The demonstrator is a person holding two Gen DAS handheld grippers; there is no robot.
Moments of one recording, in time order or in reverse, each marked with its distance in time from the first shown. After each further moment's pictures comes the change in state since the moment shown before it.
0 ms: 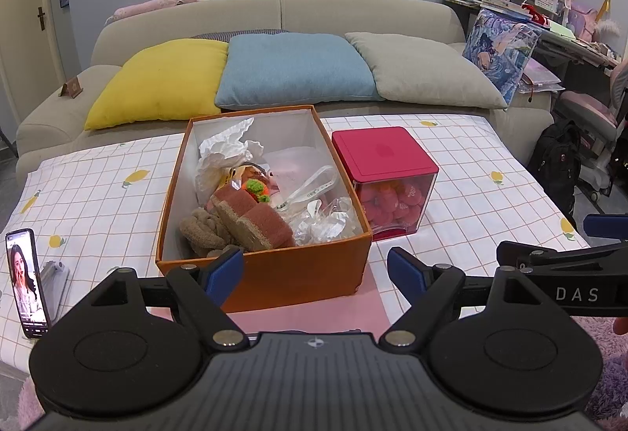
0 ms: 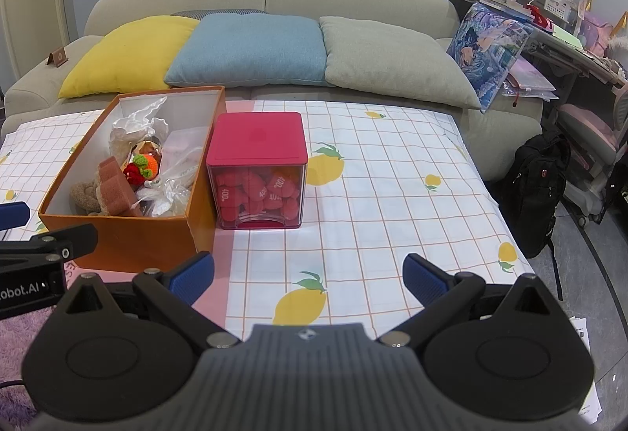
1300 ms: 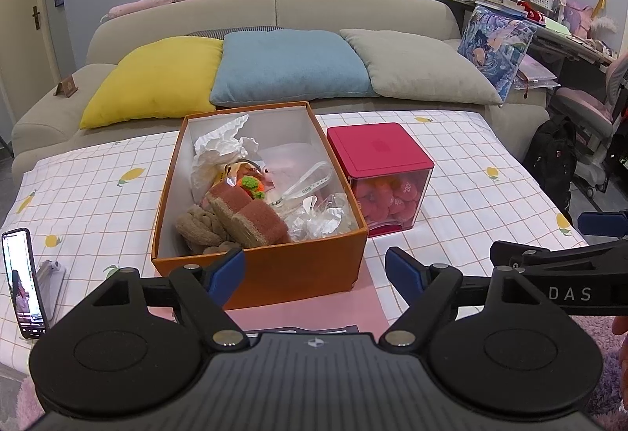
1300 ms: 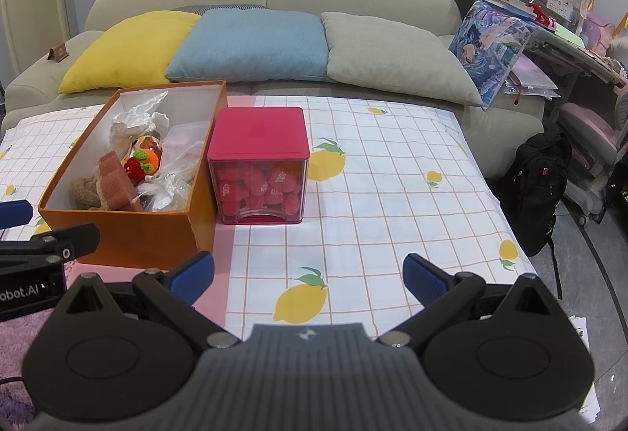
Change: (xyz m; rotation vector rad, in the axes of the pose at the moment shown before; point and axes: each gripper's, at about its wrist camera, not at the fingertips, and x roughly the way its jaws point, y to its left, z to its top) left arm 0.000 -0.003 -0.003 0.006 0.007 -0.011; right arm 0.001 0.000 -0.002 -0.010 0.013 0.001
